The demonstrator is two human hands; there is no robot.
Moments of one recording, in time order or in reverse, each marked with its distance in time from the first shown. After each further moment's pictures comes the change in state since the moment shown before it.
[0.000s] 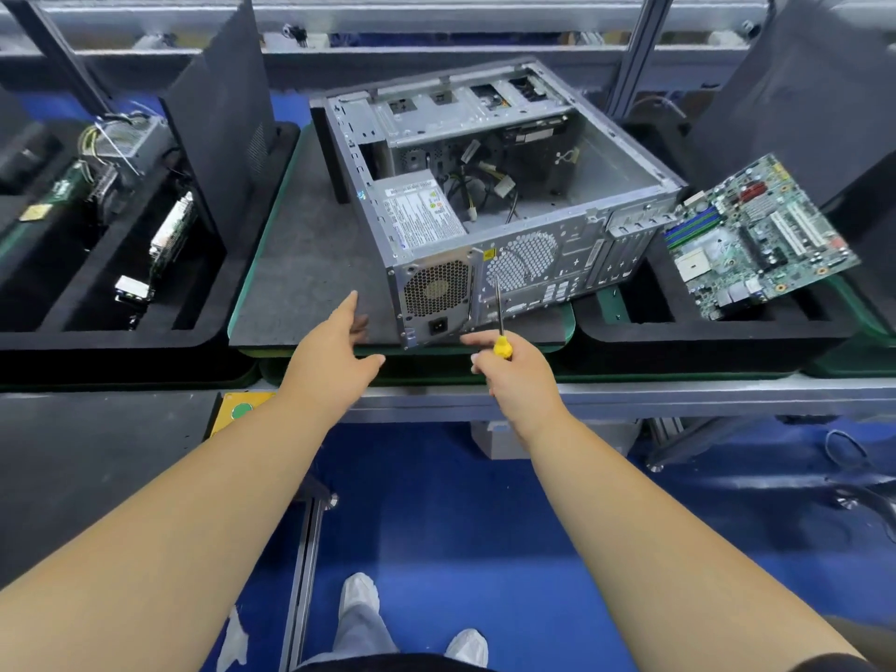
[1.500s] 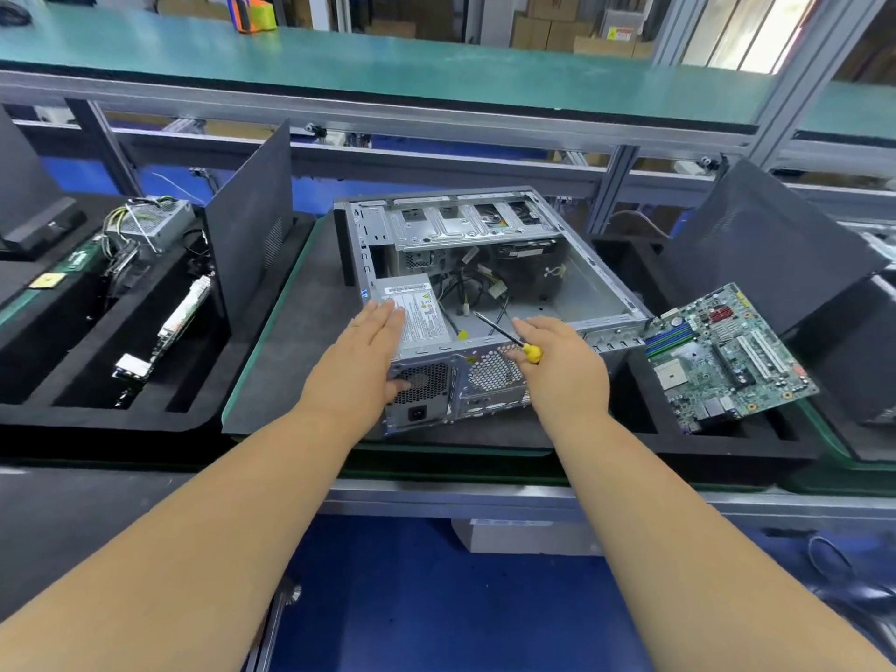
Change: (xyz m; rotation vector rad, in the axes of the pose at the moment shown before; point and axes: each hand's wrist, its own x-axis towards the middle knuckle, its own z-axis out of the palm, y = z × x) left_hand 0.063 0.064 -0.035 0.488 0.089 0.398; right_hand 0.062 -0.098 -0.050 -0.831 0.339 -0.503
